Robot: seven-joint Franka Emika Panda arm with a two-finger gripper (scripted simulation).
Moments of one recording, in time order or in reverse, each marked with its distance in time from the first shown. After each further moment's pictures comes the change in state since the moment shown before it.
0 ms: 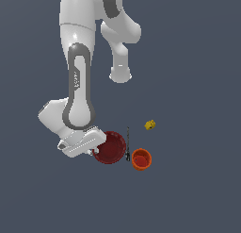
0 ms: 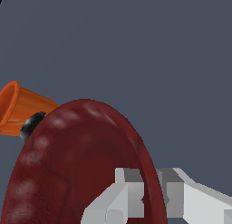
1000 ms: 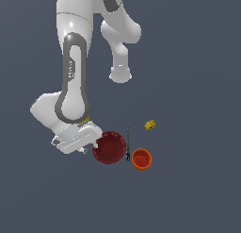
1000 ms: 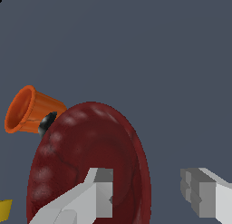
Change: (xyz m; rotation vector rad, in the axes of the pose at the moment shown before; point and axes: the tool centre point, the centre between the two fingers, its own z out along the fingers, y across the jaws) arm 0.001 -0.001 -0.031 -0.001 -0.003 0.000
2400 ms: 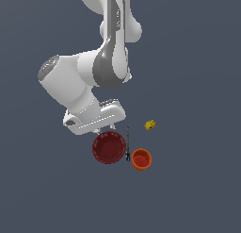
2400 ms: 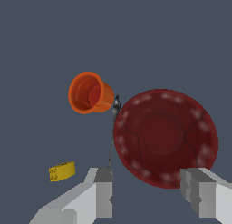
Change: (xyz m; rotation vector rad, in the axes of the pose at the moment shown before) arm 0.011 -0.131 -0.060 -0.145 -0.250 0.039
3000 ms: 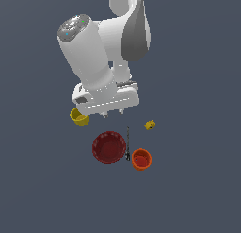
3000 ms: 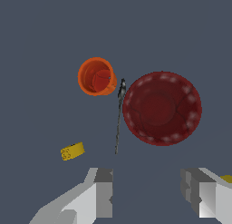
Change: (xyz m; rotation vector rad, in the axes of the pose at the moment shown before) arm -0.025 -0.055 -0.045 -0.165 -0.088 0.060
